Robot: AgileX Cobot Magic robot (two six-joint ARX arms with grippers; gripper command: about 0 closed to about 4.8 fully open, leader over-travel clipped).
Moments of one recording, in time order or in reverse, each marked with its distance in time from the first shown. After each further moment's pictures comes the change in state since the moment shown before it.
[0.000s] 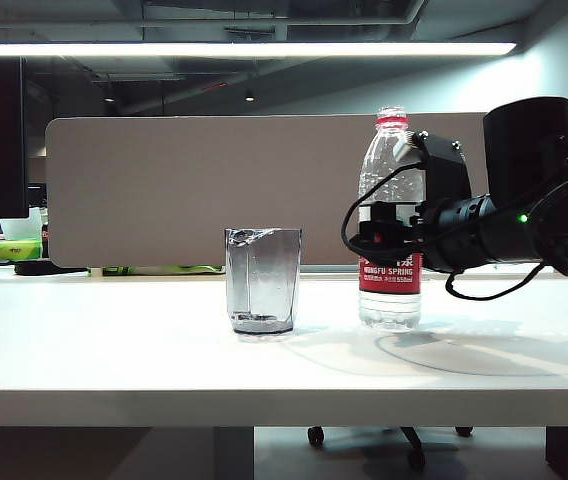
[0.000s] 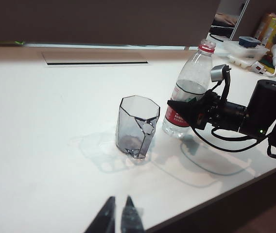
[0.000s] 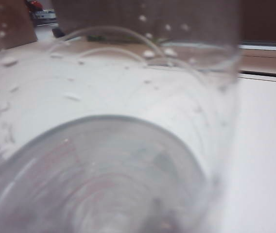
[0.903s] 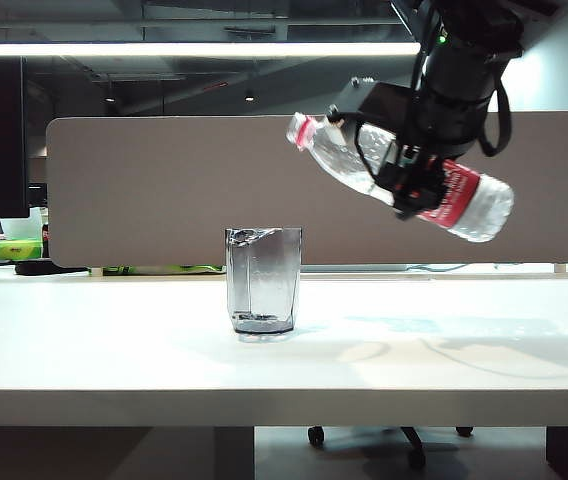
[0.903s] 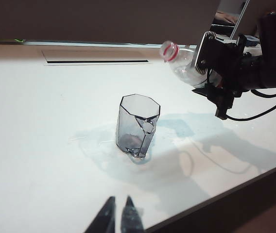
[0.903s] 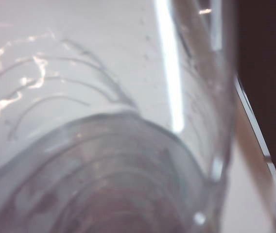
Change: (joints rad) left arm 0.000 0.000 0.000 -0.002 0.000 0.000; right arm 0.160 -0.366 0.343 -1.212 0.609 -0.864
